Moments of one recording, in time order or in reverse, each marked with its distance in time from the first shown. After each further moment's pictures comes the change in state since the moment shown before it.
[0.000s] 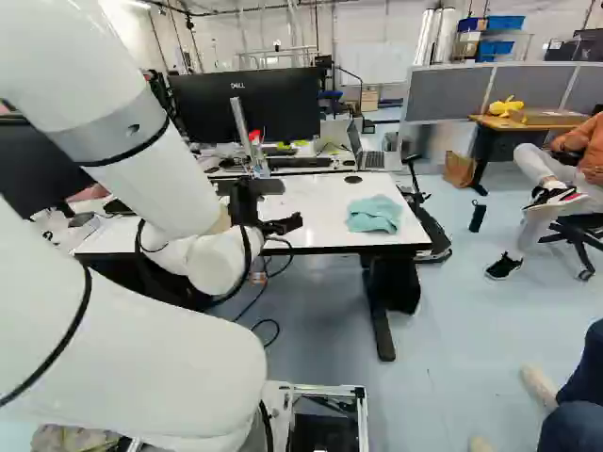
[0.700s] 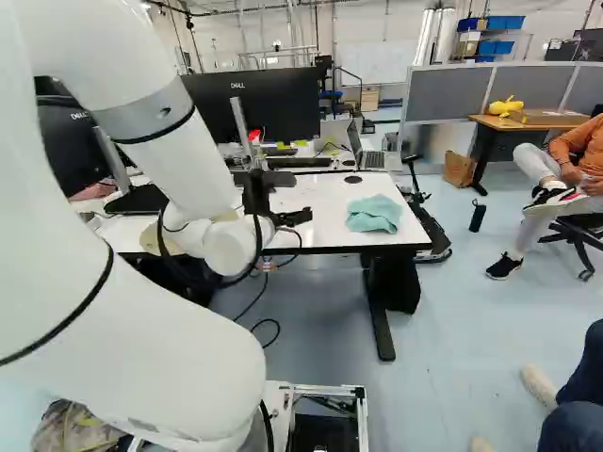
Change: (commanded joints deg) arm -3.9 -7.0 -6.1 0.0 0.0 0.0
